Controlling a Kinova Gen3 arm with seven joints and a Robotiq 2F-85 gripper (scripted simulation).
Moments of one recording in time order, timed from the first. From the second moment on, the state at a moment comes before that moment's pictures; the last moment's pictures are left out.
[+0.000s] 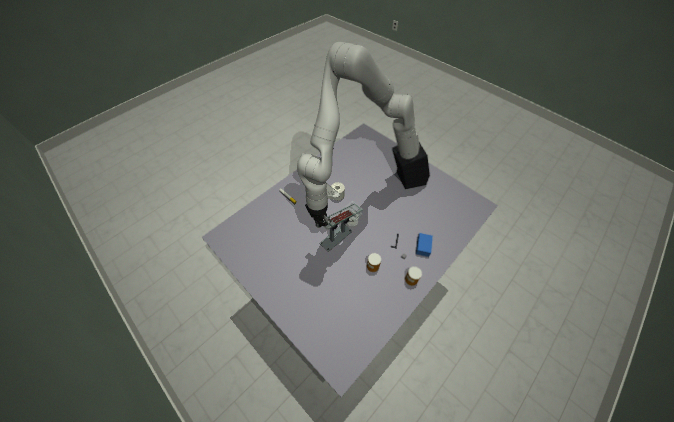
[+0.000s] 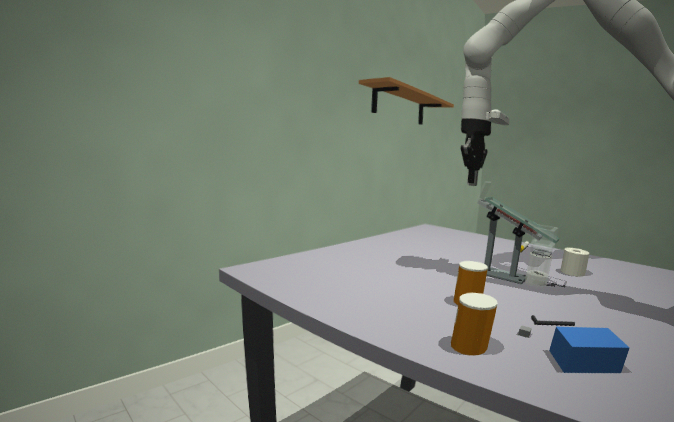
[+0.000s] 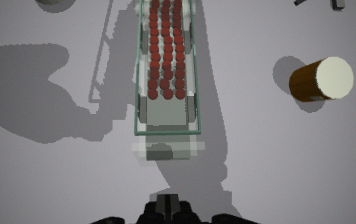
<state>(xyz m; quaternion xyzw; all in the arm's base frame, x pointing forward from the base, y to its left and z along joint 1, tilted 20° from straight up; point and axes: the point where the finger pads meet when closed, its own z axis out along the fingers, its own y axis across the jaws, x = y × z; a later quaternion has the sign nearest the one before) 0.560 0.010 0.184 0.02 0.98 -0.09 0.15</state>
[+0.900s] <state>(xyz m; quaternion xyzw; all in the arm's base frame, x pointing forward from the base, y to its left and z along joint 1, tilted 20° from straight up) 0.553 0.006 0.163 0.02 0.99 -0.09 0.15</state>
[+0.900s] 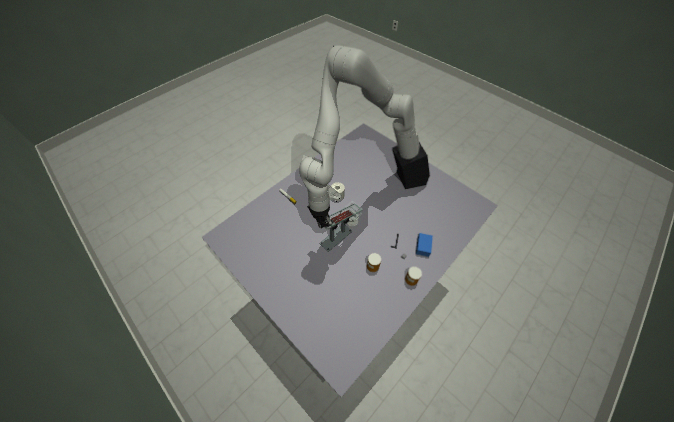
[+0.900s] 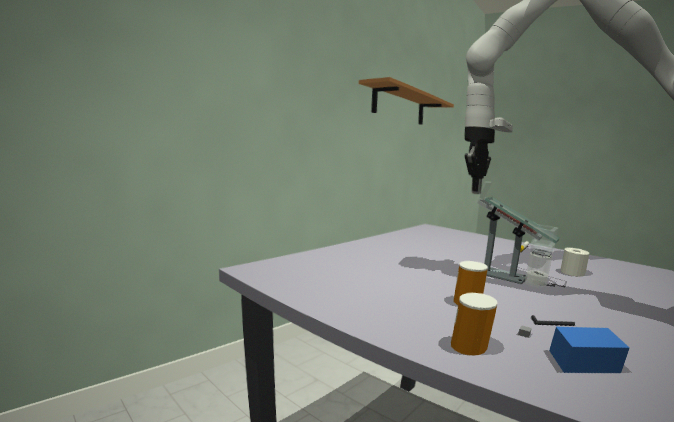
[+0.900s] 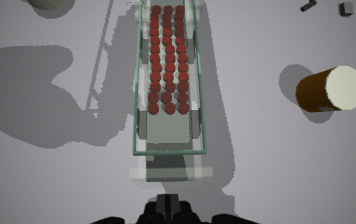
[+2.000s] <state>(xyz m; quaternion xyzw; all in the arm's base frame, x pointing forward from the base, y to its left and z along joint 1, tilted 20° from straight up) 0.554 0.007 0.164 0.02 0.98 -0.09 0.15</state>
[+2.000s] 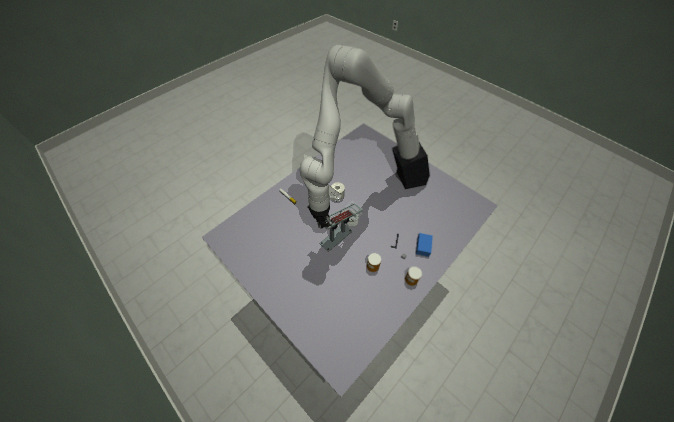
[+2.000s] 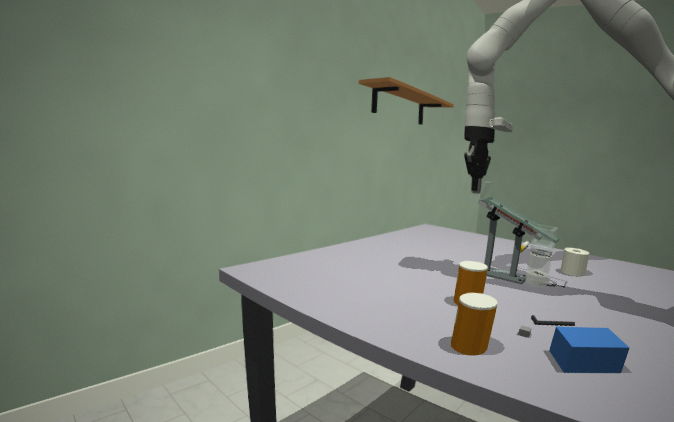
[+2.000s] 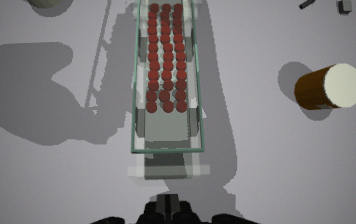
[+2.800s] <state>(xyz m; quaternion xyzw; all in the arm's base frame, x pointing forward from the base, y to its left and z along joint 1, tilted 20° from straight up) 0.557 0.006 0.164 0.02 0.99 -0.09 0.15</state>
